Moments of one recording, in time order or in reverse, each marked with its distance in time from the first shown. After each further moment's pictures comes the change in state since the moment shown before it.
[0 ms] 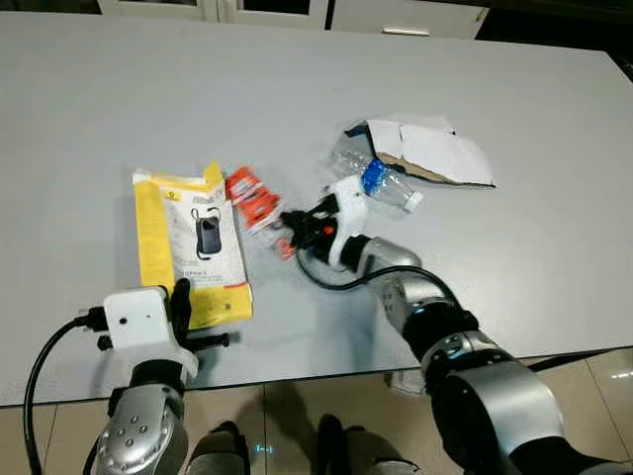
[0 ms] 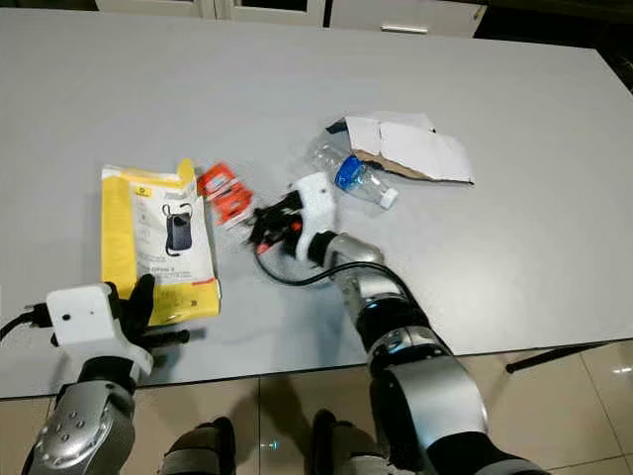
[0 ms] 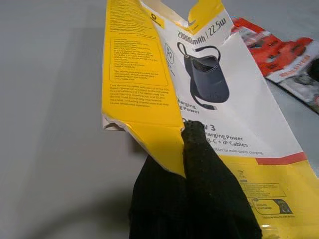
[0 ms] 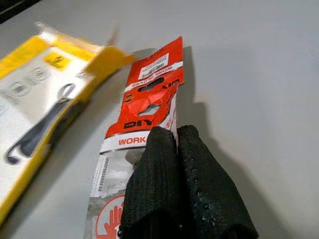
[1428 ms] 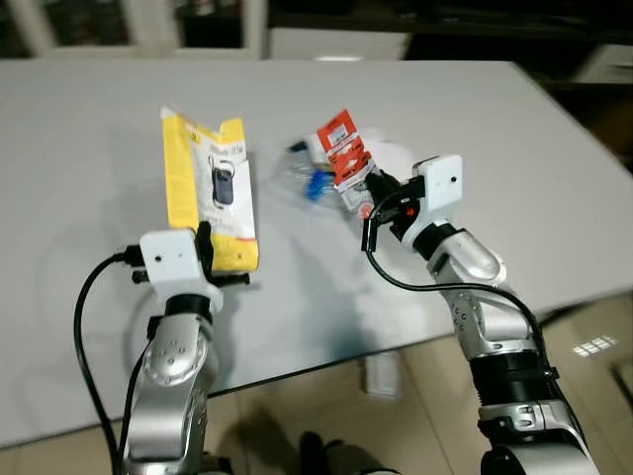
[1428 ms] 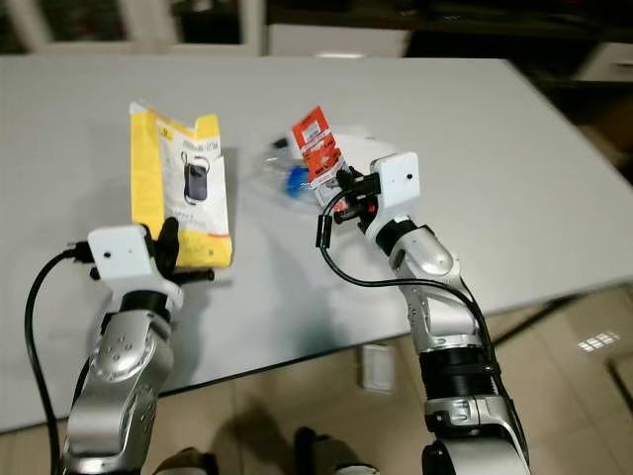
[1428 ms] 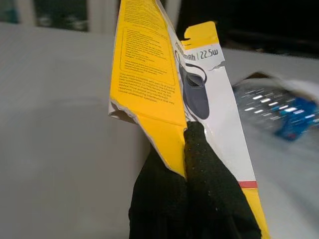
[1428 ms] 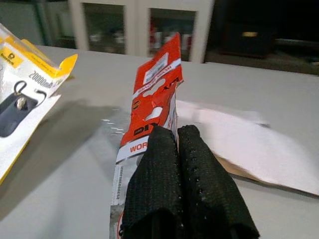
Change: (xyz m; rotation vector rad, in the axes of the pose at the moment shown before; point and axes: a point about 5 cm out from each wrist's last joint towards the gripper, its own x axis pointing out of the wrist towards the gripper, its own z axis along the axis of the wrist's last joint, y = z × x) left arm 0.065 -0.028 0.020 -0.010 -0.186 -0.045; right arm -0.074 -0.026 0.046 -0.245 -0.189 -0.312
